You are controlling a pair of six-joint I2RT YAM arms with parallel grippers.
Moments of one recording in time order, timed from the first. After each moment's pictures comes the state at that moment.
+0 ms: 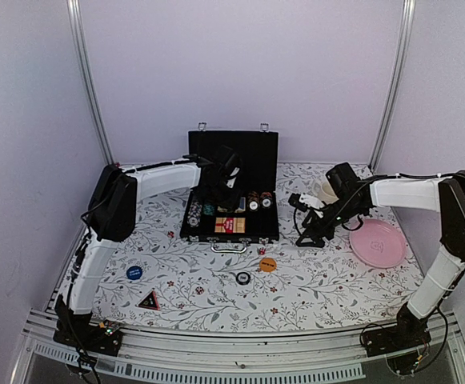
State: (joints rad) left arm -0.69 2.42 2.08 -0.68 -0.15 -0.19; right arm 0.42 1.69 1.07 -0.49 -0.52 -0.61
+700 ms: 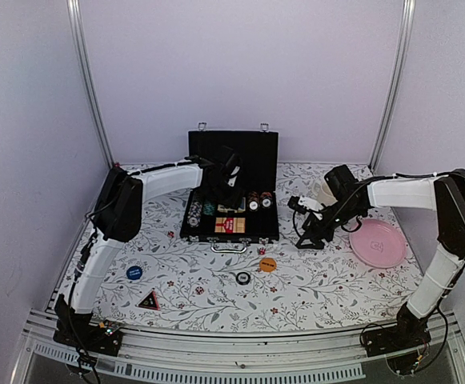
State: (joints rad) left arm -0.67 2.50 2.16 -0.65 -0.13 -0.19; right arm 0.42 1.72 1.07 -0.49 -0.51 -0.61
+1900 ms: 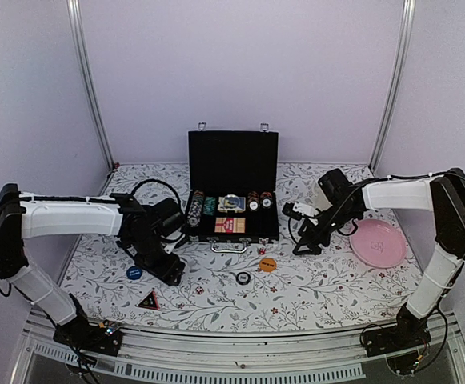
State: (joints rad) left arm -0.82 1.56 0.99 -0.86 -0.01 -0.34; right arm 0.47 1.74 1.07 -0.51 -0.50 -0.62
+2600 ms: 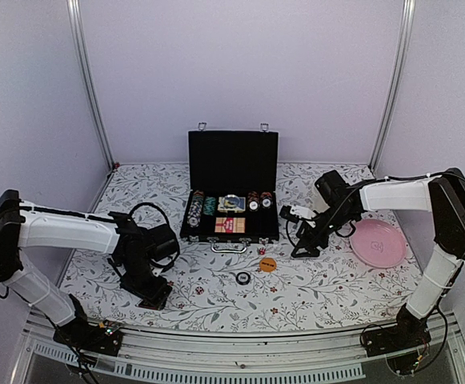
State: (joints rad) left arm -0.89 1.49 0.80 -0.93 0.03 -0.46; right arm 0.50 1.74 1.07 -0.51 -0.49 -0.62
